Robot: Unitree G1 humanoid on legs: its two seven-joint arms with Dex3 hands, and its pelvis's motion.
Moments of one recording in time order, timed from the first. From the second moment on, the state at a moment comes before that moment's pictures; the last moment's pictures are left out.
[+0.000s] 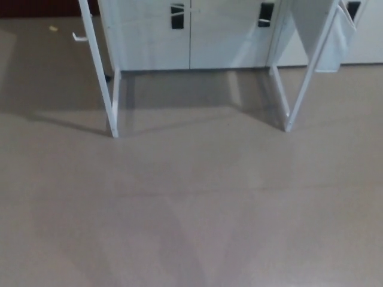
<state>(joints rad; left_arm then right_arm) 0.23 0.46 0.23 0.89 -0.03 -0.16 -0.25 0.35 -0.26 0.00 0.73 -0.09 -0.27 0.07</state>
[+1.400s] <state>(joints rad) 0.18 0.46 0.16 0.91 -0.01 -0.18 -0.22 0.35 -0.29 -0.01 0.76 -0.11 -0.32 0.04</state>
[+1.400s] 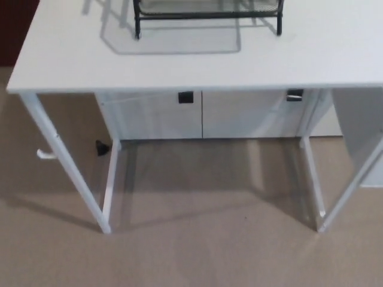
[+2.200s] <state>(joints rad) 0.20 0.41 0.04 0.90 -0.01 -0.14 -0.28 0.35 -0.28 0.00 0.79 -0.12 -0.34 0.02</state>
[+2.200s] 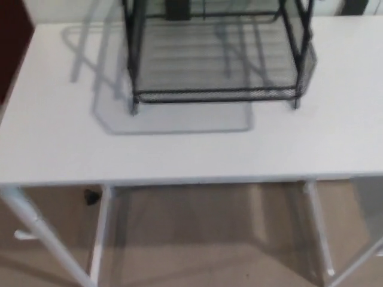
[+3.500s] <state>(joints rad) 0.23 0.41 -0.02 0.88 0.03 -0.09 -0.30 0.37 -0.29 0.06 0.86 -0.17 -0.37 -0.07</state>
